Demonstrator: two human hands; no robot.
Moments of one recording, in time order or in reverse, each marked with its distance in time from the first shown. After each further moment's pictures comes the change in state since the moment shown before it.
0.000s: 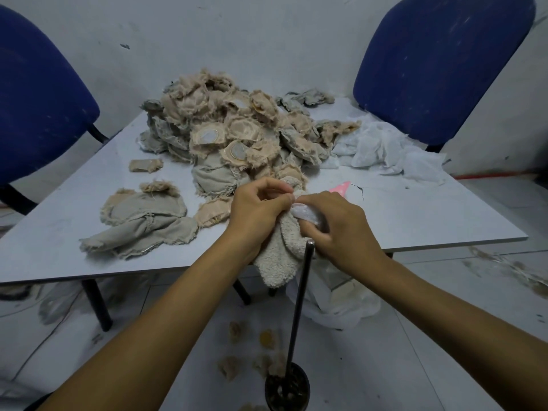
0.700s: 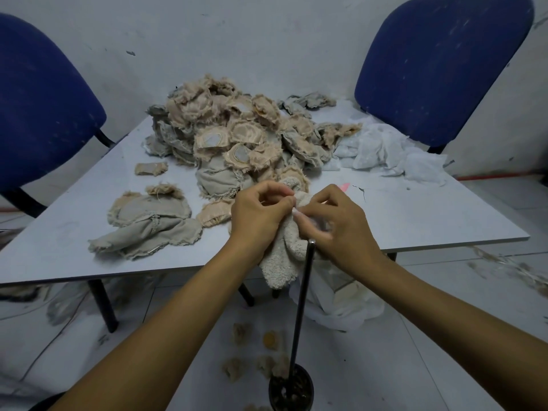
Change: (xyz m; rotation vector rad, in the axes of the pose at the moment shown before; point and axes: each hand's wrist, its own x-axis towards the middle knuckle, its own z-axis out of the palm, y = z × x) left_hand -0.005 -0.005 0.000 0.075 0.069 0.095; right_hand 0.000 -0.001 0.004 0.090 0.099 0.031
